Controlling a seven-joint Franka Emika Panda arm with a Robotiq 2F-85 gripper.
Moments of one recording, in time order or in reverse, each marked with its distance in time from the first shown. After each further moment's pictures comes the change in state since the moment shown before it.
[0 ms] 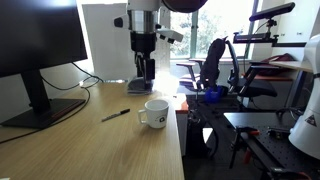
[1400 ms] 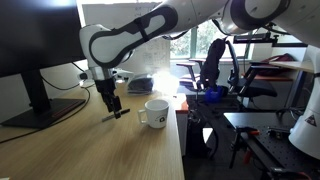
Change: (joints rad) arm -0.122 0.841 0.052 1.000 0.118 -0.322 -0.518
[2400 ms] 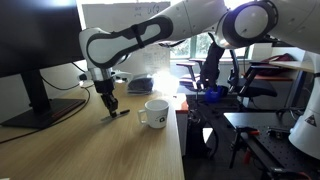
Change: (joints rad) arm -0.023 0.132 0.027 0.225 0.002 -0.110 -0.043
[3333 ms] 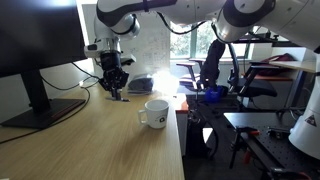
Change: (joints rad) arm -0.214 -0.092 0.281 0.011 0.218 -0.319 -0.578
